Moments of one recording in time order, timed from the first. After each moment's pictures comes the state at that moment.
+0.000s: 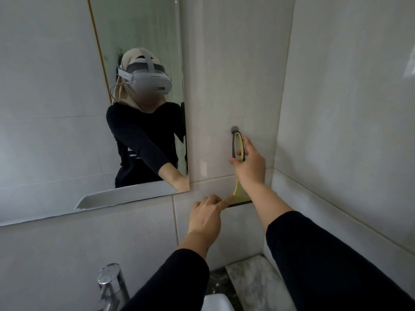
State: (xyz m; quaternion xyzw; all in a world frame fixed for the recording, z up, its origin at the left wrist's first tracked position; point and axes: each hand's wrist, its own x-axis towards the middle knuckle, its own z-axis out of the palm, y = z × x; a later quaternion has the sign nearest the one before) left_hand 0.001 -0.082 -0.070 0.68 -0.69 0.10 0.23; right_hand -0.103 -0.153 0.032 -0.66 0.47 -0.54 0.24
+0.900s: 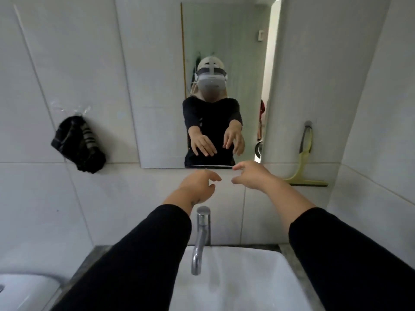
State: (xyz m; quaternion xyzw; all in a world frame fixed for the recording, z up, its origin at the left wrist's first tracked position) left_hand 0.119 0.121 0.007 0.78 -0.57 -0.02 0.24; right_hand -0.031 0.037 0.054 -0.87 0.40 -0.14 0.25
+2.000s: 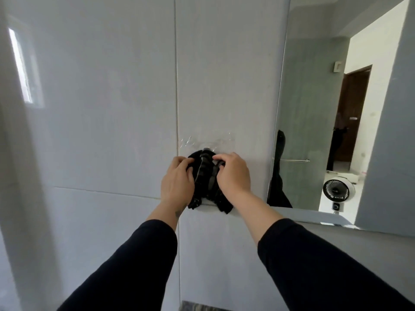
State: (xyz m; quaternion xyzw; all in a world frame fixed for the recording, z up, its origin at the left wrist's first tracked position) left_hand 0.456 0.302 0.064 0.78 -0.37 0.24 0.45; right_hand 0.365 0.203 0.090 -0.83 0.22 -0.46 0.21
